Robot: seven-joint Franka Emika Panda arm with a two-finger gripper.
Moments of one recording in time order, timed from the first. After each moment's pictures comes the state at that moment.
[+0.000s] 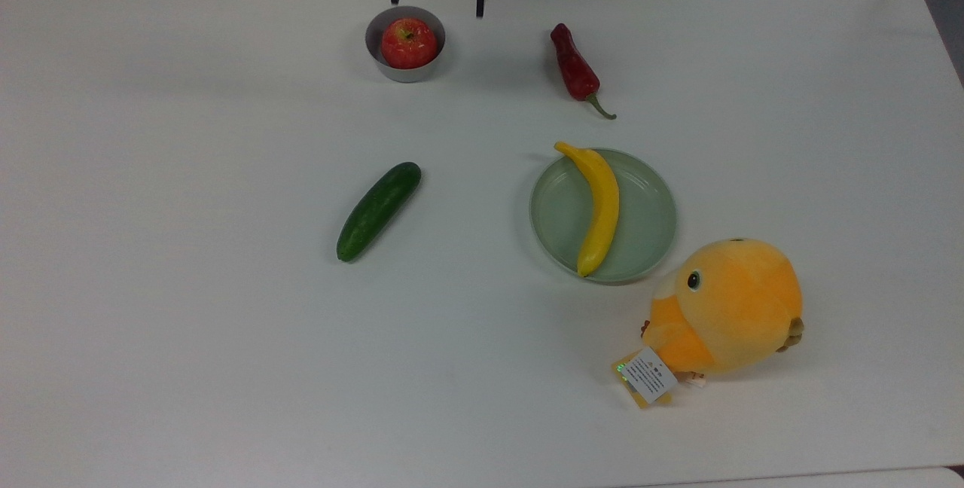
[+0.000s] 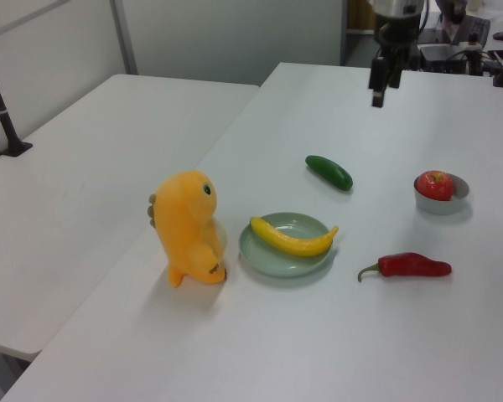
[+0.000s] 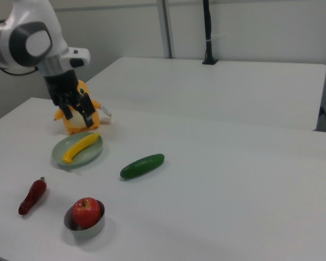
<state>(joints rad) 0.08 -0.04 0.07 -1.82 -0.04 1.85 0.28</state>
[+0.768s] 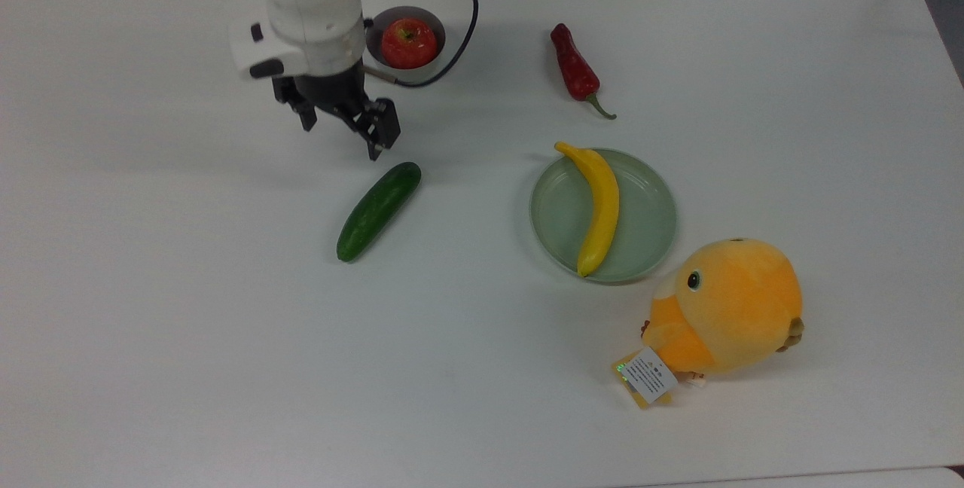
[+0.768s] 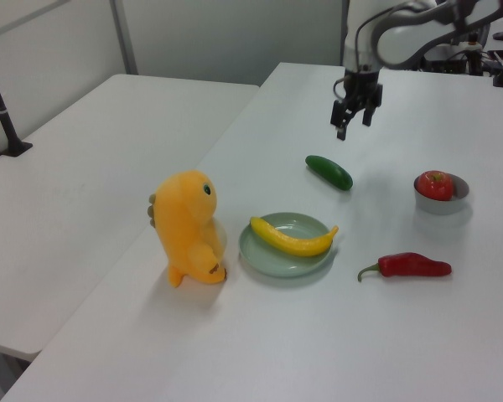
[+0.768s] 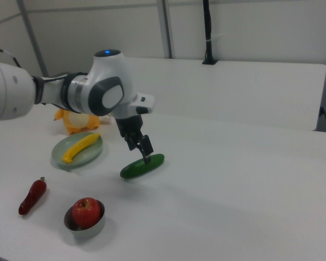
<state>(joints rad) 0.00 0.29 -0.05 -1.78 -0.04 2.14 0.36</state>
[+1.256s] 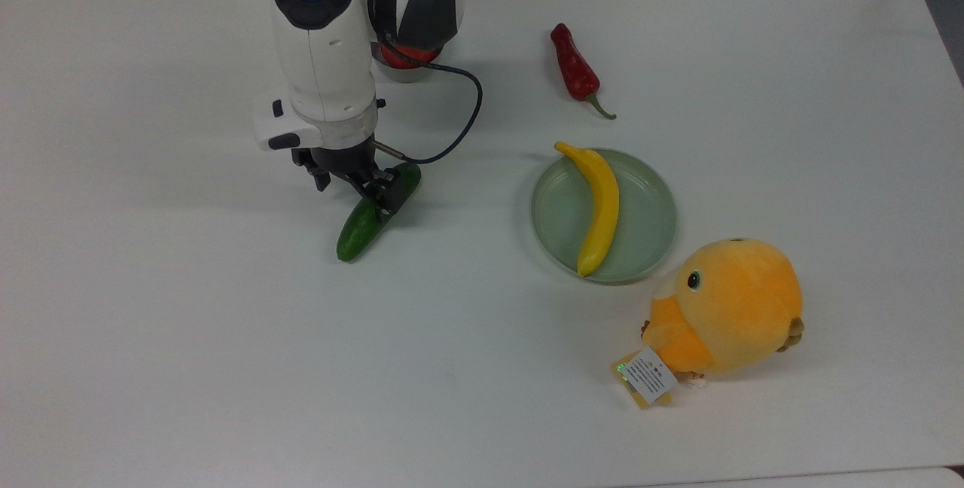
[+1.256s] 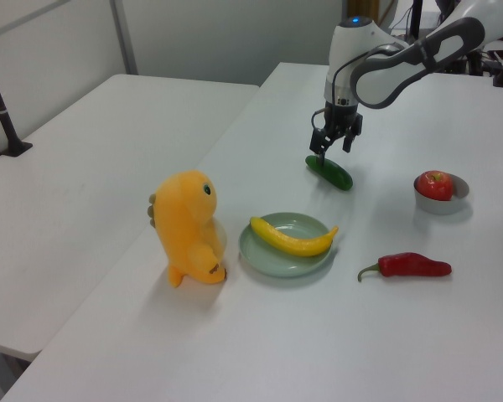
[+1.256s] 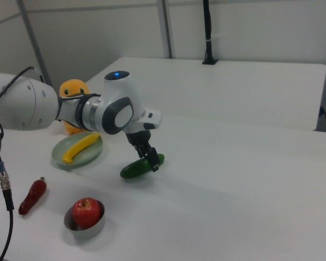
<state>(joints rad) 0.01 0.46 -0.04 -1.73 -0.04 2.32 0.45</state>
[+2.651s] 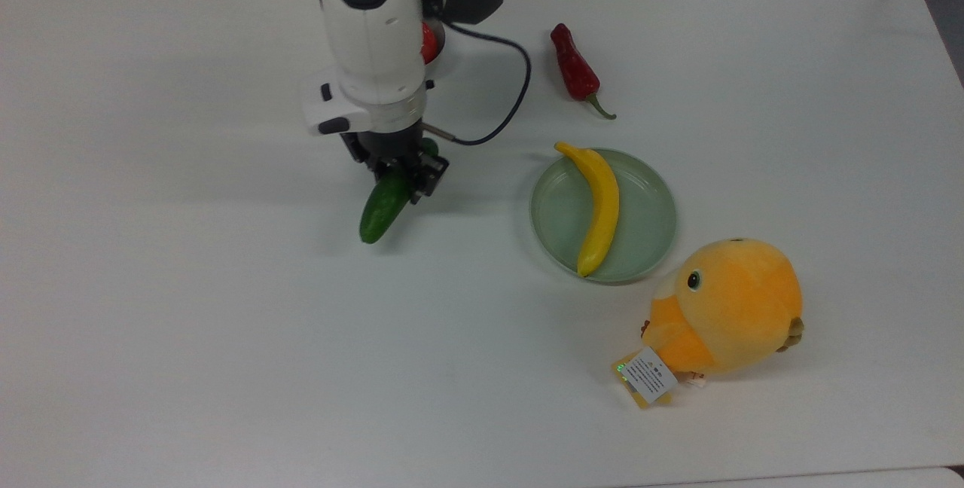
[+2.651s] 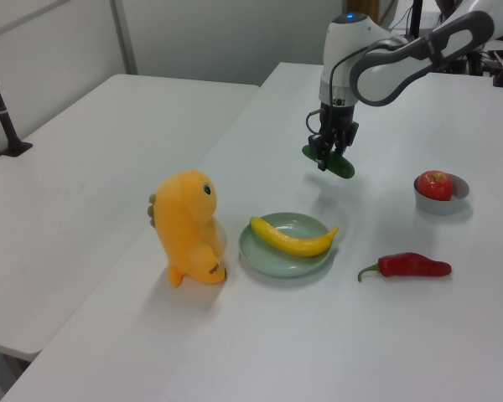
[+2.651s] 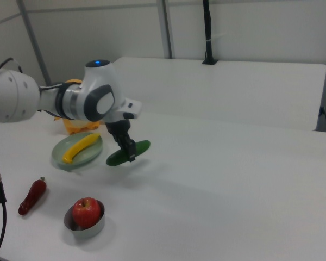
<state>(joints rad) 0.04 0.40 0.02 -1.73 -0.04 2.23 0.53</state>
